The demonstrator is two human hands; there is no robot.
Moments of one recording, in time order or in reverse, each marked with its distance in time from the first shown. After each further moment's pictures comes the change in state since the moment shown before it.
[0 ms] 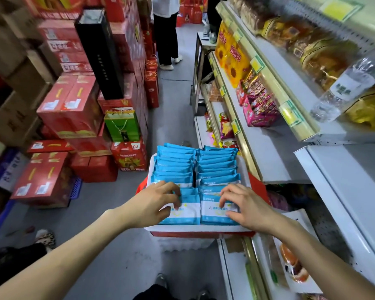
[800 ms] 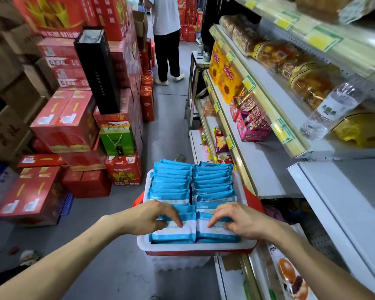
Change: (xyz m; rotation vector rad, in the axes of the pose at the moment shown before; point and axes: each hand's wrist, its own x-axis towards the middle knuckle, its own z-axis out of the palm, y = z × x) left_hand 0.019 -0.014 -0.019 -0.312 -0.272 -0.008; right_hand 0.024 -0.011 -0.024 0.092 -0.317 0.092
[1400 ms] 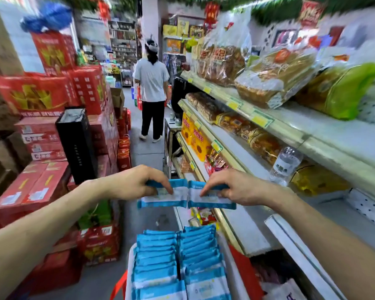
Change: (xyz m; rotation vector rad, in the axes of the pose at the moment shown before) left_hand 0.036 0.080 -0.246 0.256 0.213 0.175; right_hand -0.023 -0.059 -0.228 -0.130 0.354 -0.014
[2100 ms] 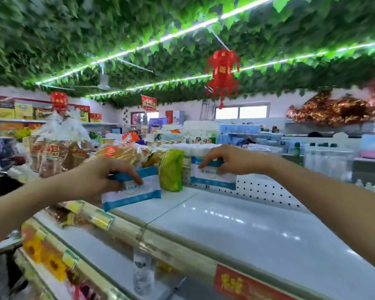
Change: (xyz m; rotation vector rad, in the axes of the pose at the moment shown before) left_hand 0.281 0.249 -0.144 0.055 0.103 0.618; right_hand -0.290 0.098 -0.284 -0.220 0.570 0.628
